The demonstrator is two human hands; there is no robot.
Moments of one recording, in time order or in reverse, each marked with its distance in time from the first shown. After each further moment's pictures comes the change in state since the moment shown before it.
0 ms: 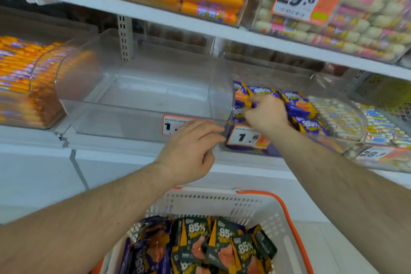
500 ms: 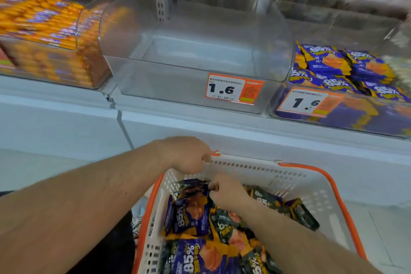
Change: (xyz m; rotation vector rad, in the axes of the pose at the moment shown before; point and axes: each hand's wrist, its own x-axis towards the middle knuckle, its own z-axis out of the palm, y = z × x) left_hand -0.069 -0.032 -0.024 0.110 -1.242 -0.467; right_hand -0.203 -0.035 0.208 0.211 -0.927 -0.033
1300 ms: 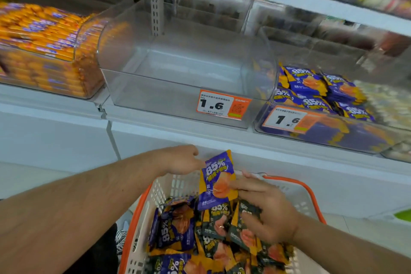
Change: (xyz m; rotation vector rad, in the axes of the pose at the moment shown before) left_hand 0.014 -0.002 0.001 -0.666 0.084 -0.179; right_hand -0.102 0.032 -0.097 -0.136 0.347 -0.729
